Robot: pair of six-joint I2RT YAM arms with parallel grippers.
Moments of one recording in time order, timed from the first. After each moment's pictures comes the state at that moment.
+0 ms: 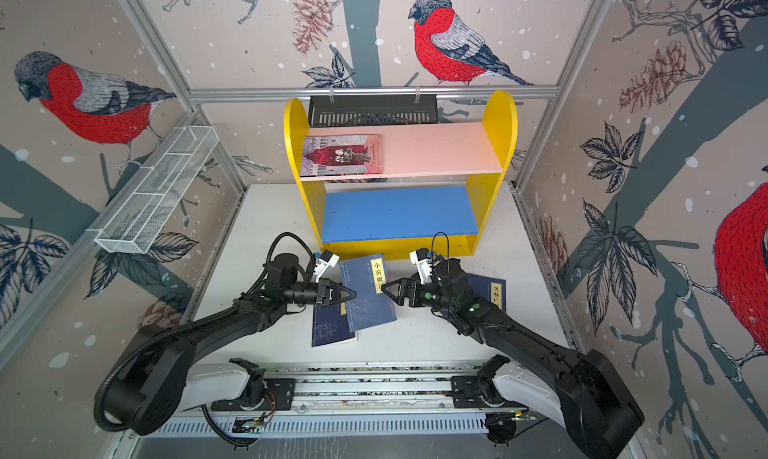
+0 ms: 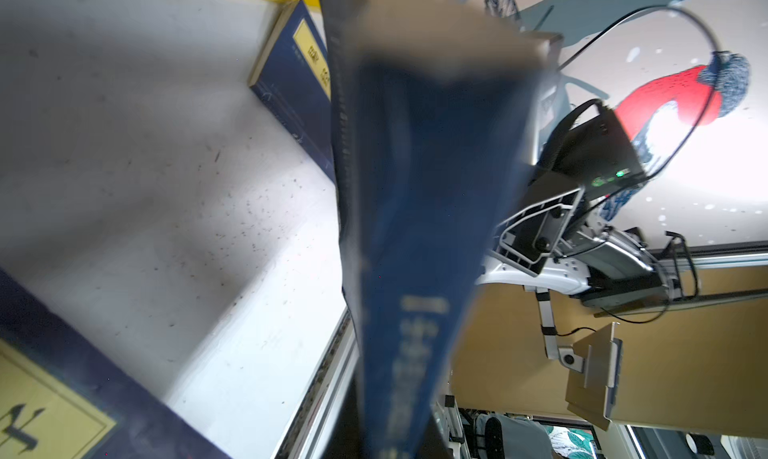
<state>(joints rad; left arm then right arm) -0.40 1.24 0.43 0.35 1.08 -0.82 0.62 1.02 0.42 0.19 -0.56 0.78</state>
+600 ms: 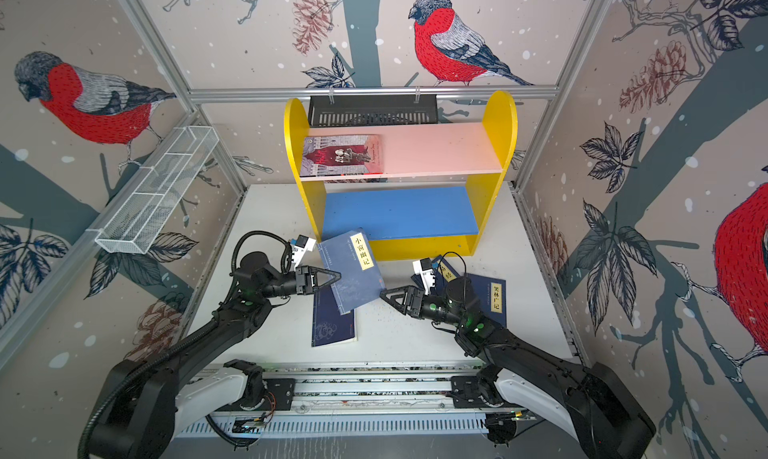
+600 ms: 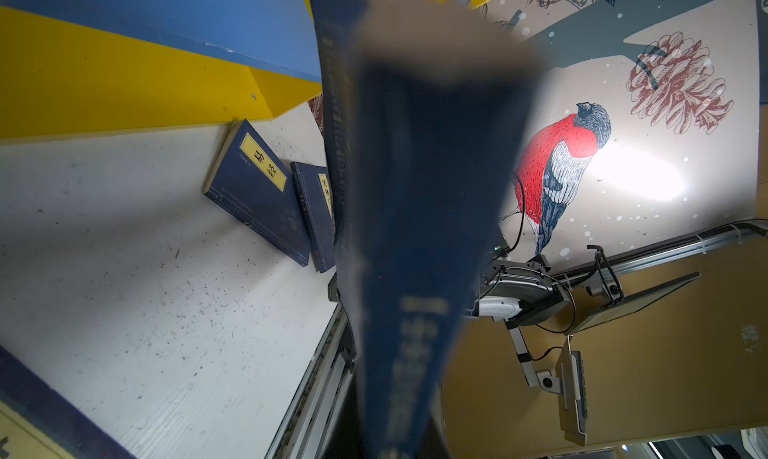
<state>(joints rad) -0.26 1.09 0.41 0.57 1.15 -1.01 0.70 0.95 0.24 0.60 -0.62 1.13</state>
